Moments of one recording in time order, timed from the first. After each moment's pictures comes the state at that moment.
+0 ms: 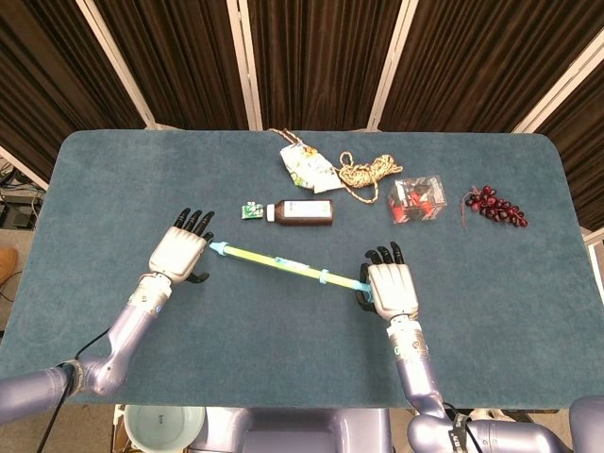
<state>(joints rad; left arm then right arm) -0.74 -1.52 -0.19 -1.44 1.02 0.92 0.72 0.60 -1.65 0.26 -1.79 -0.84 1.32 -0.84</state>
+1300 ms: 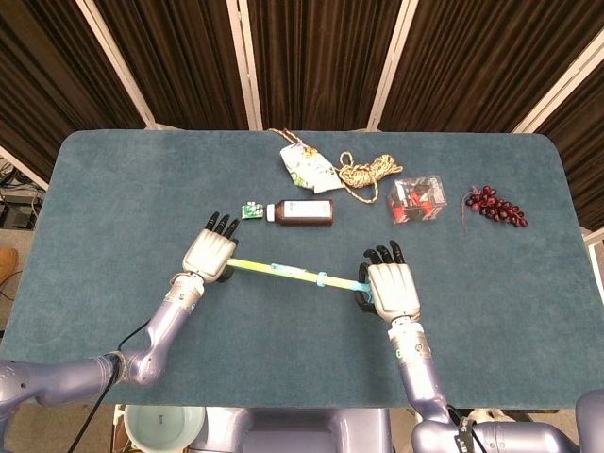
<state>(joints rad) -0.87 -1.69 -0.15 -1.29 0.91 0.93 0.79 0.63 -1.60 0.23 -1.89 -0.83 1.37 -0.83</state>
